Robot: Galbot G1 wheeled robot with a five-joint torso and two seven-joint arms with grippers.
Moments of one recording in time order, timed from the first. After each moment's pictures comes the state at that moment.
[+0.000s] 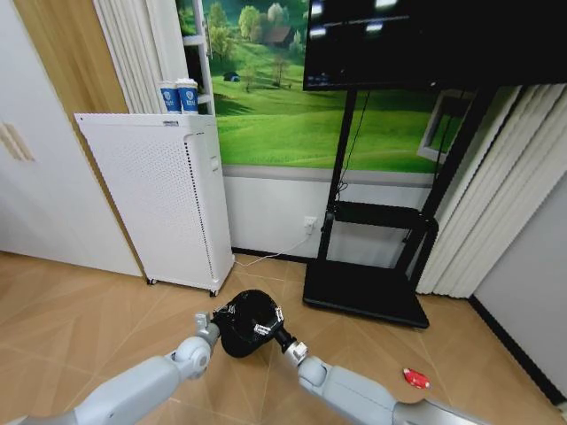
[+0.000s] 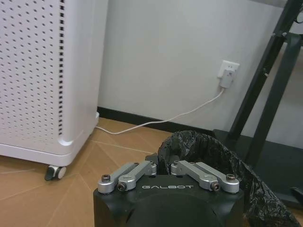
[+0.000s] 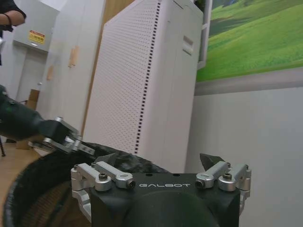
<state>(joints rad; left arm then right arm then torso) 0.61 -0.77 0.56 -1.49 -1.19 -0.21 -0.33 -0.59 1.18 -0.71 1.03 0.48 0.80 0.26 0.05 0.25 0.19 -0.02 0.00</state>
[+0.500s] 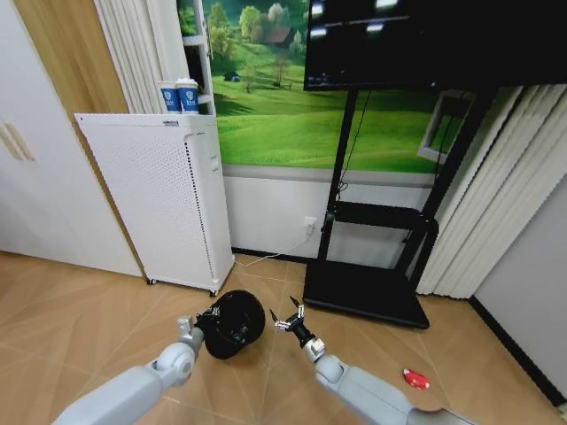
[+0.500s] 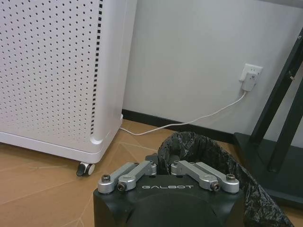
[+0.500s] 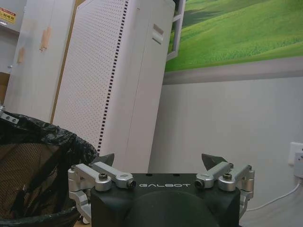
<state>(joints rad) 0.77 -0.69 0.40 -1.55 -1.16 -0.21 -0.34 -0.64 1.13 -0.62 1.01 0.48 0.80 0.24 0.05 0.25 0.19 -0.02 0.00</state>
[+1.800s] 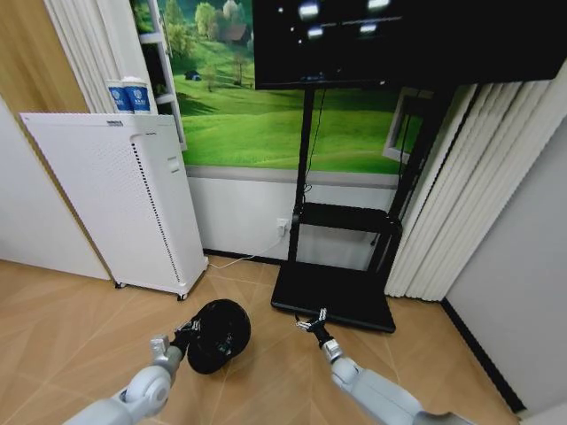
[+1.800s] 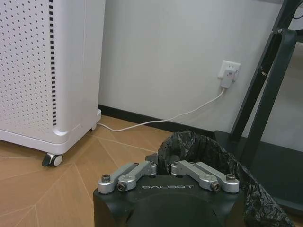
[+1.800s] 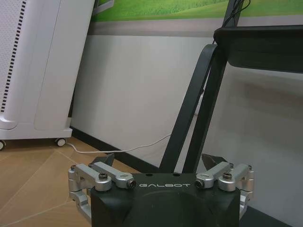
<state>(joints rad) 1.06 -0.64 0.13 -1.67 -1.09 -0.22 -0.33 -0.67 1.11 -0.55 0.85 0.47 0.74 0.29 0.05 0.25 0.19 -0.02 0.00</state>
